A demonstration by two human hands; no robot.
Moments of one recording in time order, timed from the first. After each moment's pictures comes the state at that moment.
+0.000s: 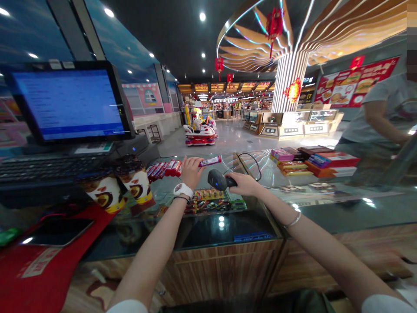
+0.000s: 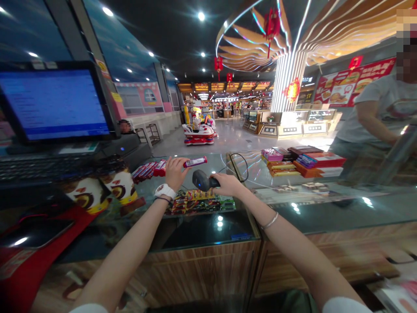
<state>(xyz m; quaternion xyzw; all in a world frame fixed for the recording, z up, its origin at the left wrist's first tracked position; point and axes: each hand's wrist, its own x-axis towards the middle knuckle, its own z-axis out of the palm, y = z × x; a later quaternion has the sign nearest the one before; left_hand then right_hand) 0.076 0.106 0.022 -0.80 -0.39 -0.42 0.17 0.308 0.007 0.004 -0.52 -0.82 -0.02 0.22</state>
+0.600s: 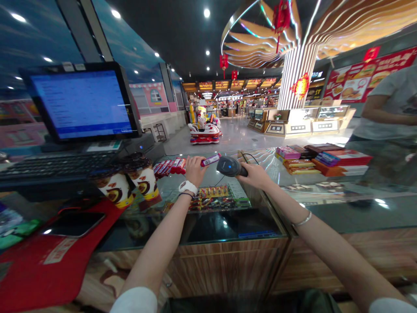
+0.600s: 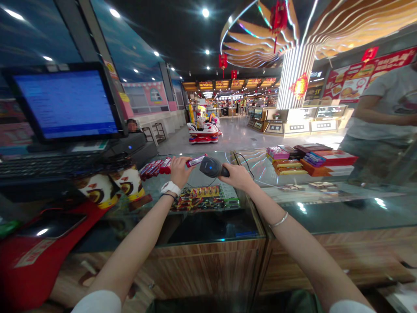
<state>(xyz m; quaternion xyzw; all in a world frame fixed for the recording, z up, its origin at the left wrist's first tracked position) 0.072 0.116 0.011 -0.79 -0.41 -0.43 0.16 0.315 -0.011 0.031 -0.60 -0.75 -0.10 0.25</state>
